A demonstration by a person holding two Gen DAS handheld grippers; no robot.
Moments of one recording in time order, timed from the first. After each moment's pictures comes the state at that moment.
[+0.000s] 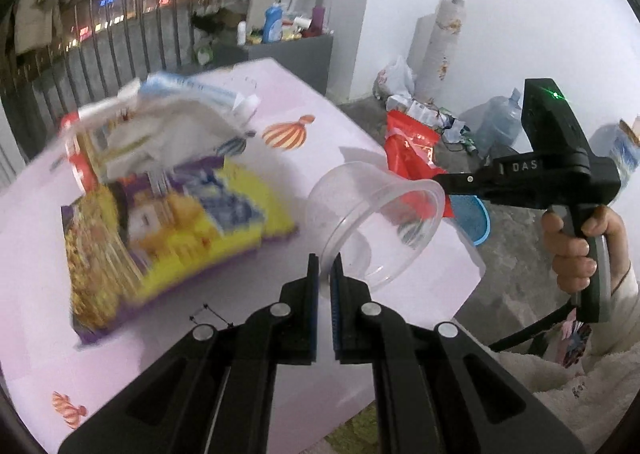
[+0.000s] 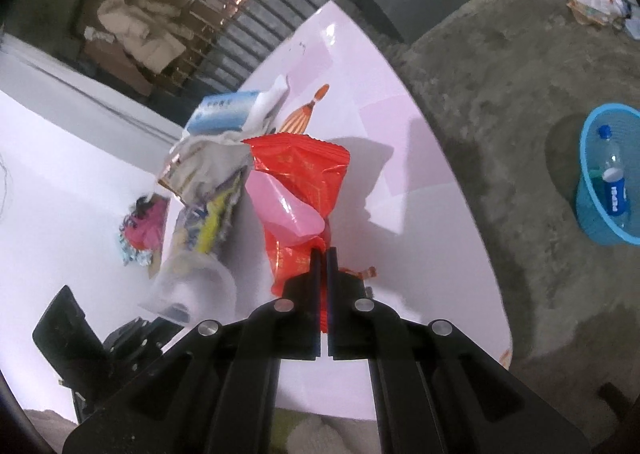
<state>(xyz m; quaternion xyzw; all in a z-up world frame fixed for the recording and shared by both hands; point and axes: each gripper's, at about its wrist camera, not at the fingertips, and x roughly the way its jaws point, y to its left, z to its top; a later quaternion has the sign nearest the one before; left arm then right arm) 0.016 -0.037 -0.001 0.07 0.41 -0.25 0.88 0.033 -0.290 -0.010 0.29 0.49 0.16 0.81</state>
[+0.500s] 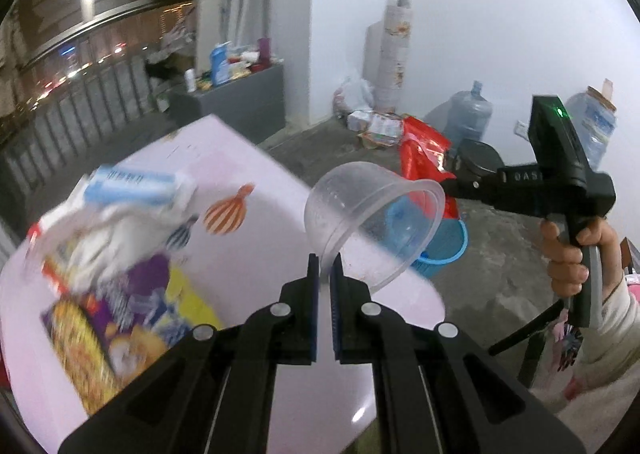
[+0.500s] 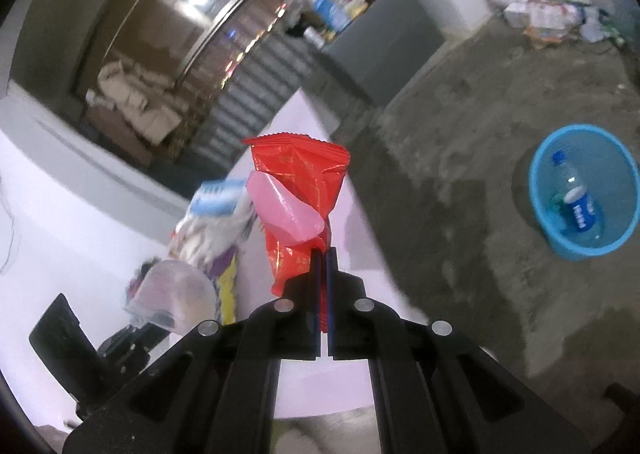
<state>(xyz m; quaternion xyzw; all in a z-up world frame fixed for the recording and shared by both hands) 0.042 -0.113 0.043 0.12 0.36 -0.32 0.87 0.003 -0.378 0.018 0.35 0.39 0.09 0.85</state>
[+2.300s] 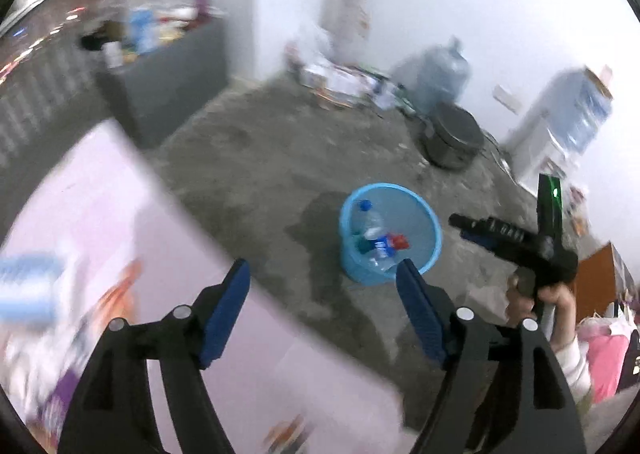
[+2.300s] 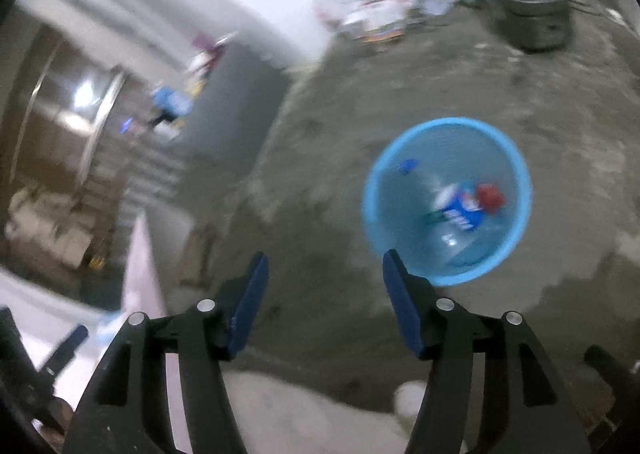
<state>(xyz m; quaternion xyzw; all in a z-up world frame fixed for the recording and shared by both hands) 0.144 -0.246 0.034 0.13 0.45 -0.35 0.81 0.007 -0.504 -0.058 0.43 0.38 -0.09 0.81</state>
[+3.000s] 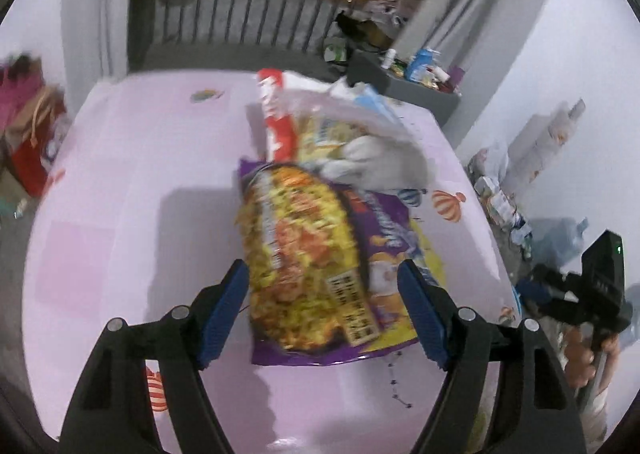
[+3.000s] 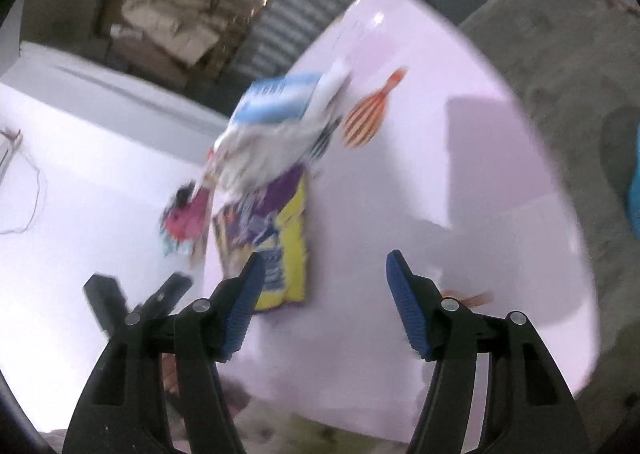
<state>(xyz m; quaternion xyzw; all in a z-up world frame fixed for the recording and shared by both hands) 0.053 0.118 0.005 -0.14 0.42 -0.06 0.89 0.088 -0.224 -0.009 0.32 0.51 0.25 0.76</state>
